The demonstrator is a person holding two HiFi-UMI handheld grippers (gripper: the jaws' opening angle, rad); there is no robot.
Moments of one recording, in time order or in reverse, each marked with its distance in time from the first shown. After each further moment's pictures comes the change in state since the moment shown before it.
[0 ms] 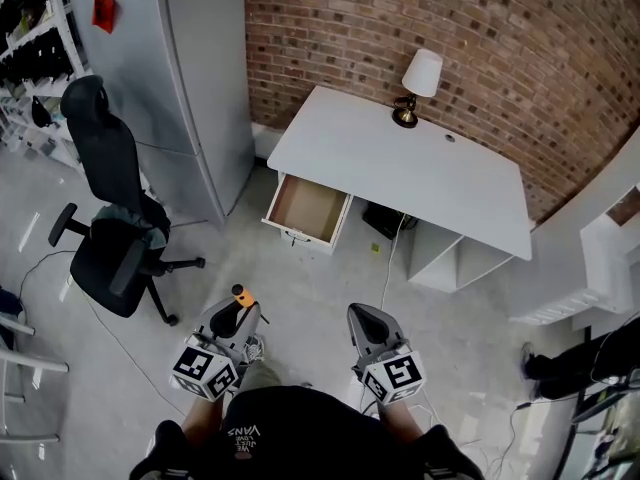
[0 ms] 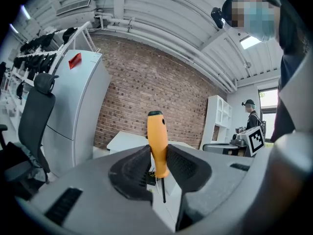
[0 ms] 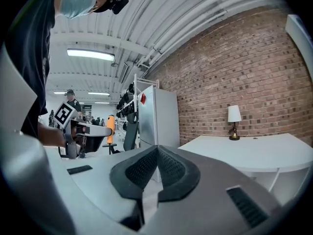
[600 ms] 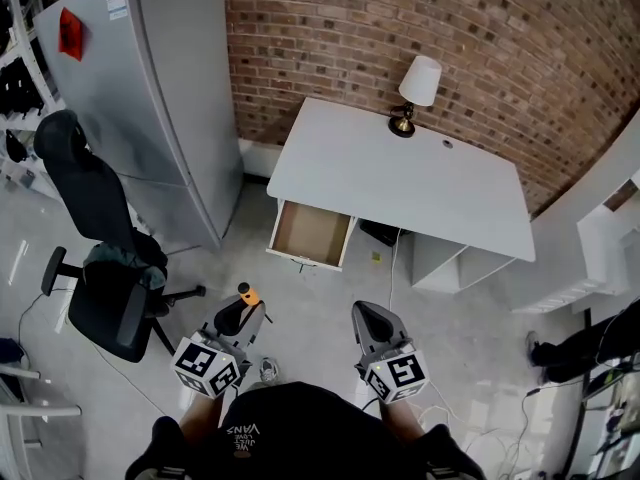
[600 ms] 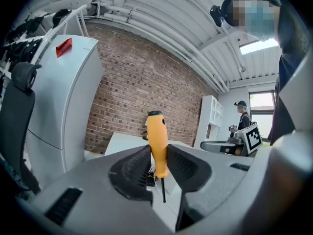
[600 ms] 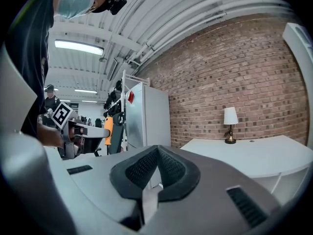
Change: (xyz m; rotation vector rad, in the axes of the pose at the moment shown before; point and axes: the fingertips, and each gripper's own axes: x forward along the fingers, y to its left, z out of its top) left arm 0.074 0.117 0.045 0.018 0.042 -0.146; right arm 0.125 -0.020 0.031 0.010 -0.007 -0.143
